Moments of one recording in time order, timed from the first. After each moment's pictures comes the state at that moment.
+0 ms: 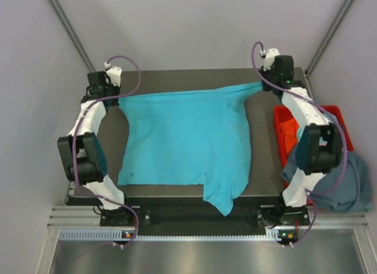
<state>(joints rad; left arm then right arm) 0.17 1.65 1.34 -0.29 0.11 0.36 0.07 1.72 1.48 -0.28 -0.02 -0.22</state>
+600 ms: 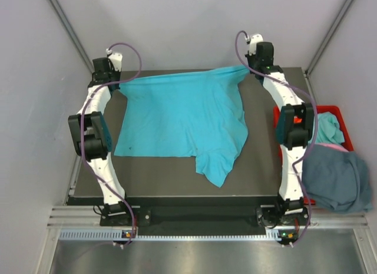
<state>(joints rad) 0.15 2.06 1.74 -0.20 0.01 0.36 0.14 2.27 2.08 -0.25 0.11 -0.25</state>
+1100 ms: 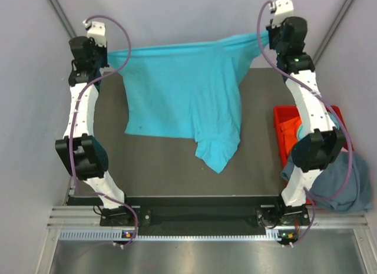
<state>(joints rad) 0.16 1.78 1.80 -0.23 0.09 0.27 0.13 1.85 1.99 -0.26 0.15 -0.29</state>
